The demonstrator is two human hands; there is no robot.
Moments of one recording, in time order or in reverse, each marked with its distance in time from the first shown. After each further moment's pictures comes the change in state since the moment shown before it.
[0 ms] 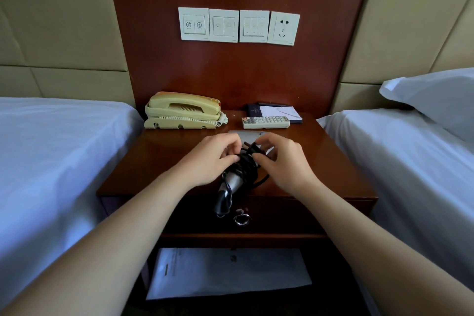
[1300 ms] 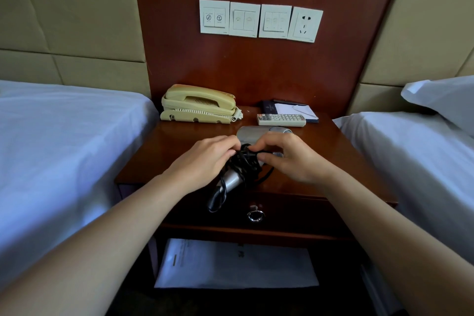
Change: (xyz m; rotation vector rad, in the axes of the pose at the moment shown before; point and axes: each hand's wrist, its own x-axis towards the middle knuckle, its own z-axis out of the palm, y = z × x) left_hand -0.032 -0.032 -0.006 0.111 0.104 0.130; right_hand 0.018 -0.009 0.001 0.056 -0.365 -0.259
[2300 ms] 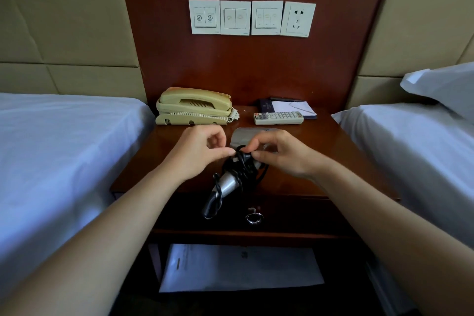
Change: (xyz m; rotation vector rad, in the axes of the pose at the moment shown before) left_hand 0.023 -0.004 -0.009 -0.247 0.079 -0.253; right_hand 0.007 0.008 -0.001 0.239 -0.063 0.061
